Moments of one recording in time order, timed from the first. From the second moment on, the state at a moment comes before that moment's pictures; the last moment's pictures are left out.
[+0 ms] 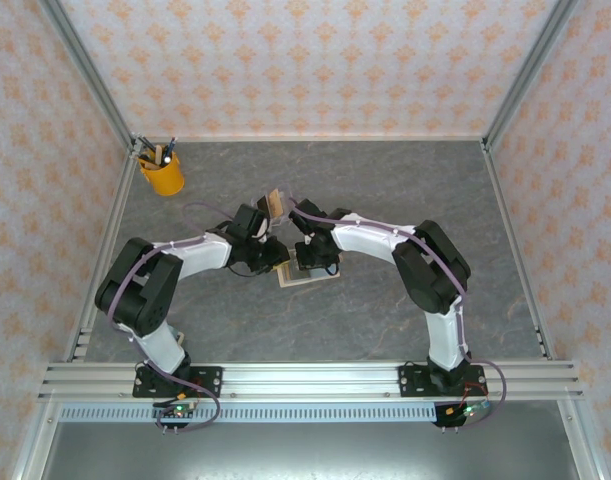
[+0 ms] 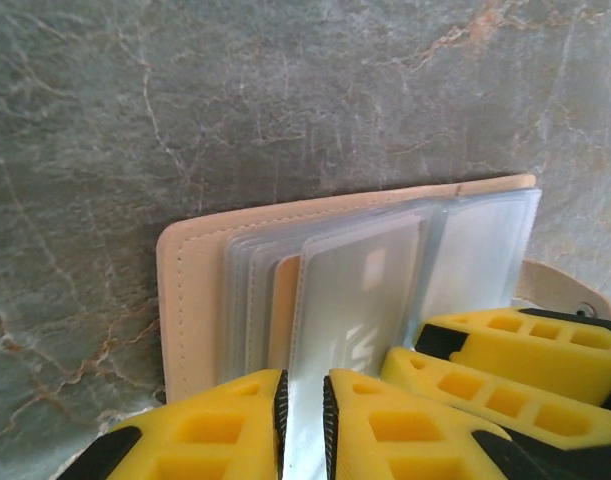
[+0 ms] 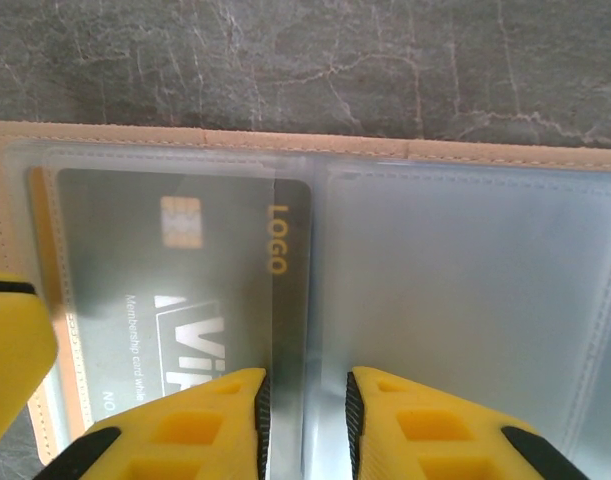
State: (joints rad) left arm -0.41 1.70 0.87 -0.20 0.42 -0.89; right arm 0.76 1.99 1.38 -0.68 -0.09 0.54
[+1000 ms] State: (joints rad) left arm -0.41 1.77 0.95 -0.26 0.42 -0.89; right arm 0.74 1.99 1.35 -0.63 -0.14 0.55
